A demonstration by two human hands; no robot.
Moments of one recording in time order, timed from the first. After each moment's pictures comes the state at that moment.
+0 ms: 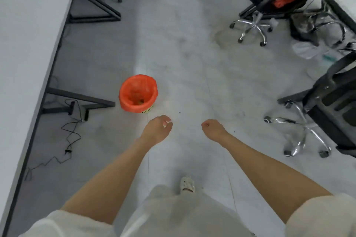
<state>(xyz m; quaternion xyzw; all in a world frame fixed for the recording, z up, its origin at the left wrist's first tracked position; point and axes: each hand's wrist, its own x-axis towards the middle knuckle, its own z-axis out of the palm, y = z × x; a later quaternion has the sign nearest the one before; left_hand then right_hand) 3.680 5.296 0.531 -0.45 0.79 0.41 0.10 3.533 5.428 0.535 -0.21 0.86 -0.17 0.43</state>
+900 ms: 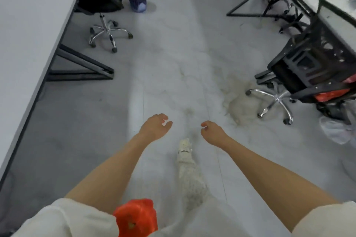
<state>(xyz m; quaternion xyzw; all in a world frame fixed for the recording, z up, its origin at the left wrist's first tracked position) 3.200 4.621 0.525 -0.41 0.82 0.38 0.10 3.059 4.767 0.536 -0.24 0.87 -0.15 0.40</state>
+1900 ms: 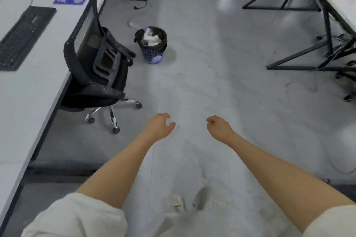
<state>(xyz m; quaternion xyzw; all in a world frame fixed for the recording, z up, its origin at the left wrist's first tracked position) 2.614 3.818 0.536 -0.46 0.81 0.35 0.10 2.452 3.952 0.568 -0.28 0.85 -0.18 0.40</state>
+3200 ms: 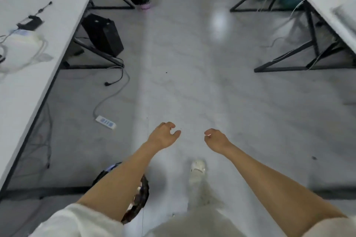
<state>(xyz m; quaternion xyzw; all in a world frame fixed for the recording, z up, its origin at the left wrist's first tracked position) 1.800 2.849 0.536 -0.43 0.80 0.40 0.15 1.658 2.982 0.542 -0.24 0.85 -0.15 0.44</state>
